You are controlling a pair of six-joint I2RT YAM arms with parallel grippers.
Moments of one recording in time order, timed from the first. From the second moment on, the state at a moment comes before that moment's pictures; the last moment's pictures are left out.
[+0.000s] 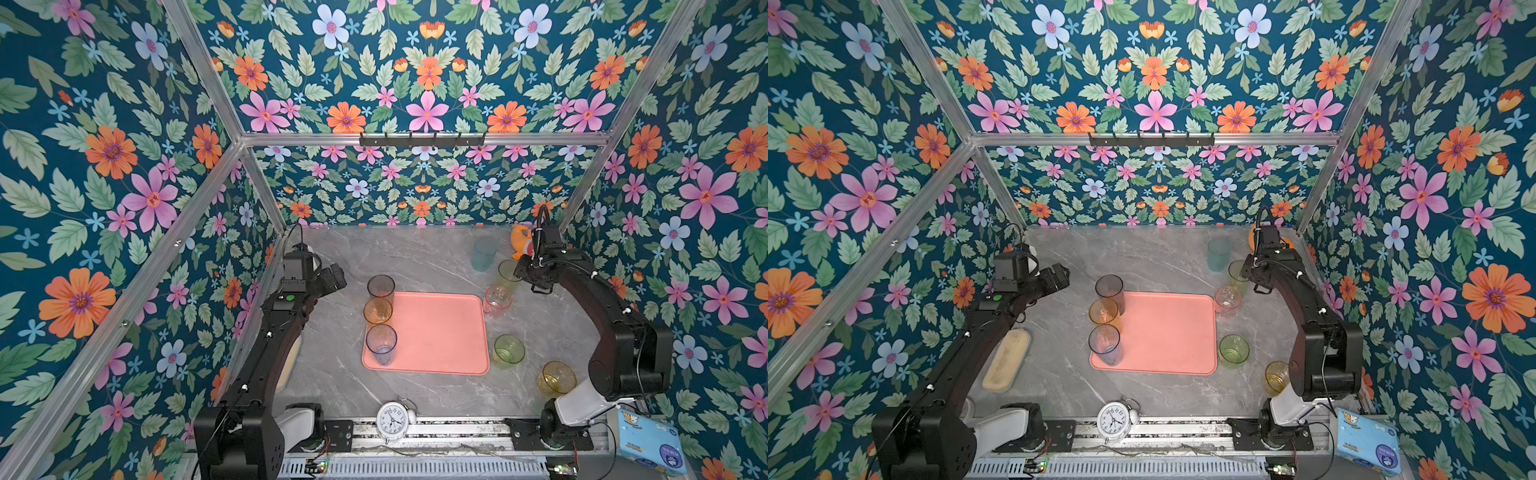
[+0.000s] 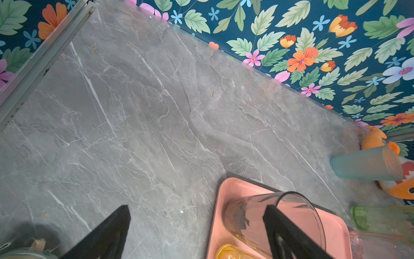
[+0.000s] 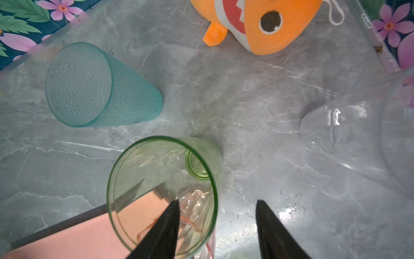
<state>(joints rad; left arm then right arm) -0.07 1.18 0.96 -0.45 0.06 -0.41 0.03 1.60 1.33 -0.76 0.08 0.50</state>
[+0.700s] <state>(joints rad) -0.07 1.17 0.95 -0.45 0.06 -0.41 0.03 1.63 1.30 -0.75 0.10 0.48</state>
